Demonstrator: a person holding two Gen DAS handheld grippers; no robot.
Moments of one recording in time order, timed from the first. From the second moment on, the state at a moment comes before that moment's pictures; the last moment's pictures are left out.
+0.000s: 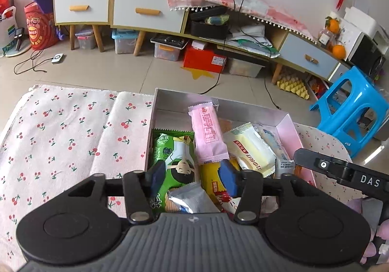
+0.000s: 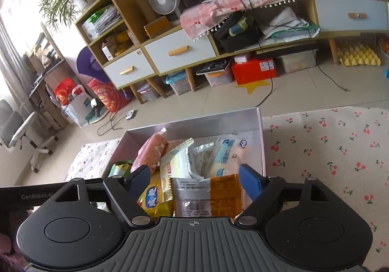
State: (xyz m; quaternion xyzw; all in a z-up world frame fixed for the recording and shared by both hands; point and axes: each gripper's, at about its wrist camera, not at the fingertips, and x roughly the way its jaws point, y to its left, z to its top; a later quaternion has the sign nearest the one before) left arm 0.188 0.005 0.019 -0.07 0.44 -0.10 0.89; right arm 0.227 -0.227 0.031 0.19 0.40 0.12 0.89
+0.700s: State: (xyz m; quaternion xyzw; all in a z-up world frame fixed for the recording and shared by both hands) left arm 0.127 0.018 0.025 -0.06 0.46 -0.08 0.88; right arm 0.157 -0.195 0.068 0.12 0.43 0.11 0.89
